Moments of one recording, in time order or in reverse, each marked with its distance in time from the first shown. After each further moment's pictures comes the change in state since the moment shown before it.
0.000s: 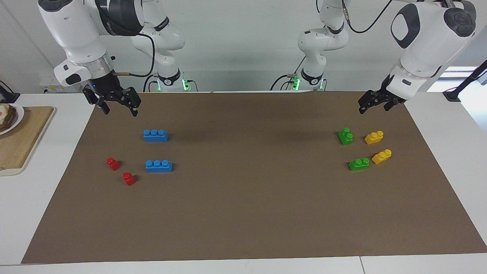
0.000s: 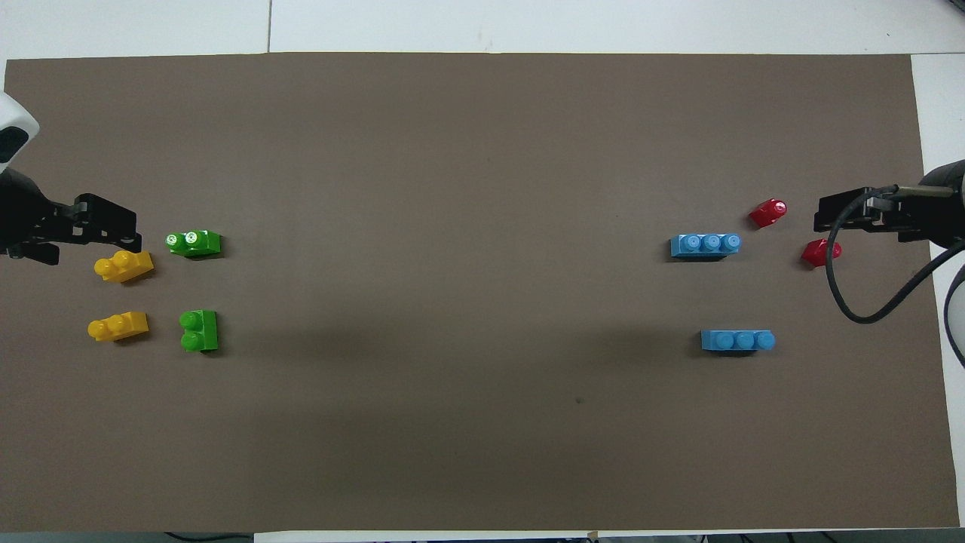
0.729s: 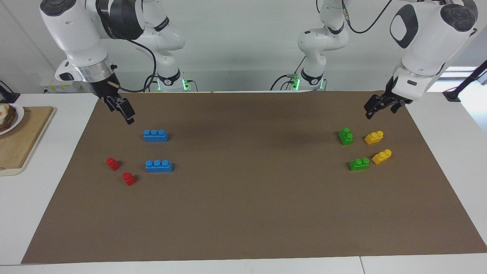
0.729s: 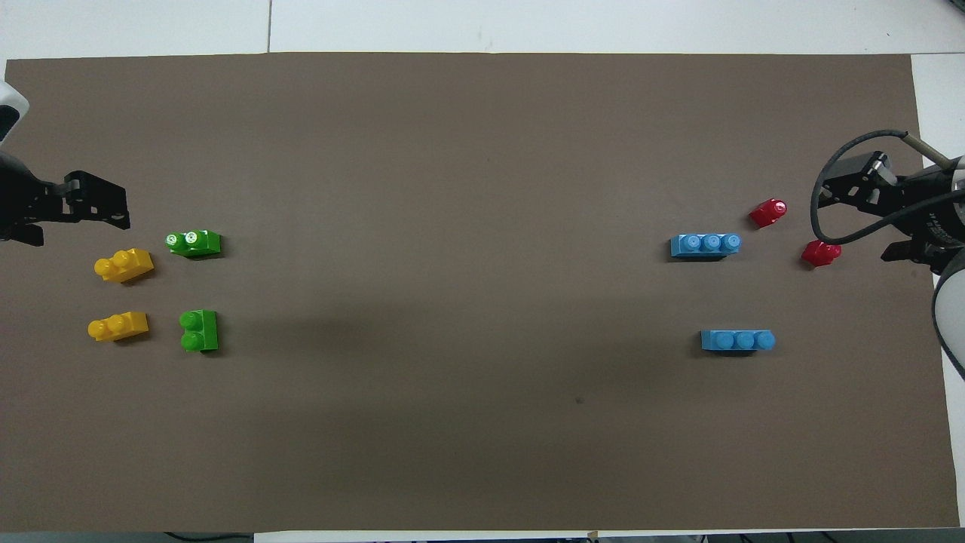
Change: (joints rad) left arm 0.000 0.009 -0.010 0.003 0.066 0.077 -0.043; right arm 0.000 0.008 0.000 -0.015 0.001 0.011 0.566
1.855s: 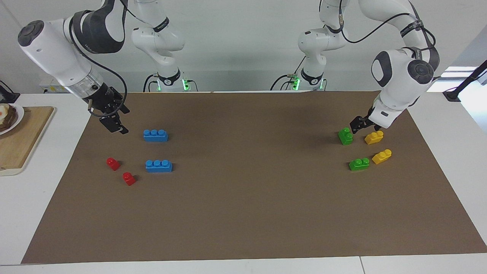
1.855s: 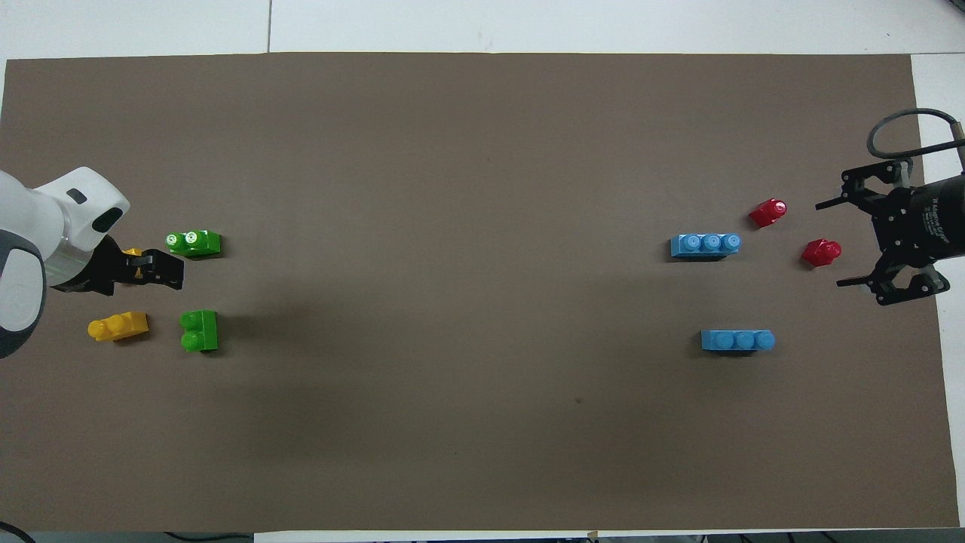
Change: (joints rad) left arm 0.042 -0.038 0.019 -0.455 0.002 0.331 0.147; right arm -0.130 0.060 -0.002 -0.076 0.281 0.018 0.428
